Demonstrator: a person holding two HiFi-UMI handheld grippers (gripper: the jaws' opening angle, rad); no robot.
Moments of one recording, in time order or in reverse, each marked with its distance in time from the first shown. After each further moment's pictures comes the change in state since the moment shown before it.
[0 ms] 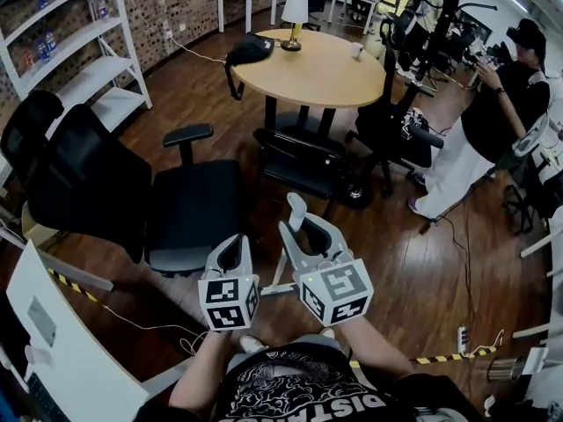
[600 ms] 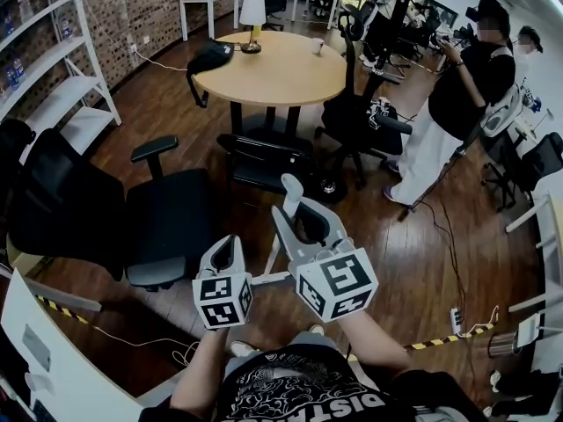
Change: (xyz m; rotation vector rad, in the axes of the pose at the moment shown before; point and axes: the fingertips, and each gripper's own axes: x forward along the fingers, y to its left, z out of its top) left arm 0.029 -0.057 -0.007 0.005 0.026 -0.086; right arm -0.044 -0.051 0.048 -0.019 -0.083 -0.107
